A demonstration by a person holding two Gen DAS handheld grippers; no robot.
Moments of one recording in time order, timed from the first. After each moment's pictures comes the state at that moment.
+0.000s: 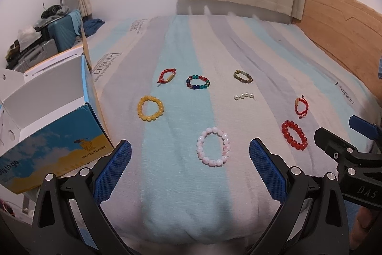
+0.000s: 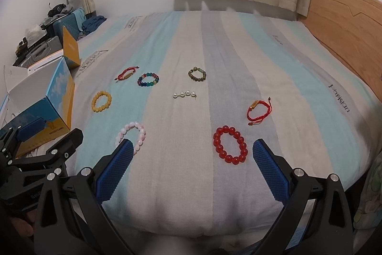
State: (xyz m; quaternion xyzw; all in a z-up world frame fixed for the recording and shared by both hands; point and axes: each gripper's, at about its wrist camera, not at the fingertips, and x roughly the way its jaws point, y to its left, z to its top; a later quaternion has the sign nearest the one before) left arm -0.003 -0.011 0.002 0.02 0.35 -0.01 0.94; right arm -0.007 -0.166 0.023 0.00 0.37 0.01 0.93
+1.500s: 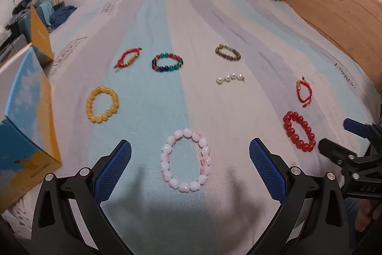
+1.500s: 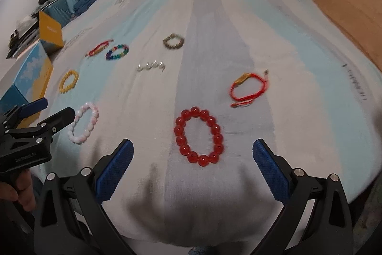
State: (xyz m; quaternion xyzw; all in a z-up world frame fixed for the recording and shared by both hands) left arm 0.080 -0.047 -0.062 0.03 0.42 -0.07 0.90; right arm 0.062 -0.233 -0.056 0.01 0.45 0.05 0.89
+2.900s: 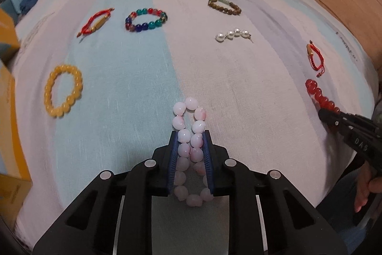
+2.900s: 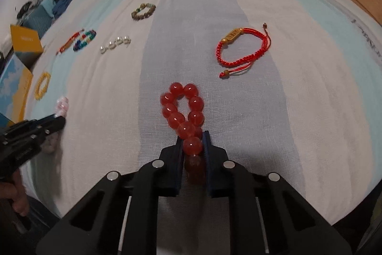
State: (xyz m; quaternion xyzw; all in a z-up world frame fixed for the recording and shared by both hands) left arm 0.124 -0.046 -0.114 0.03 0.52 -0.13 0.85; right arm 0.085 -0.256 -0.103 0.06 0.50 0.01 0.86
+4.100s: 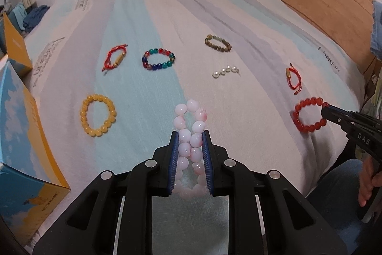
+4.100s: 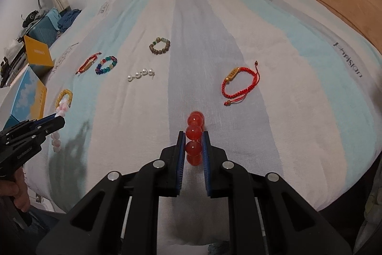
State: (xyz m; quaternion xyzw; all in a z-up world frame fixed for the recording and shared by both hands) left arm 0.098 -0.021 -0.049 0.04 0.46 -0.15 0.87; right arm 0.060 -0.238 -0.034 0.06 0.46 0.00 0.89
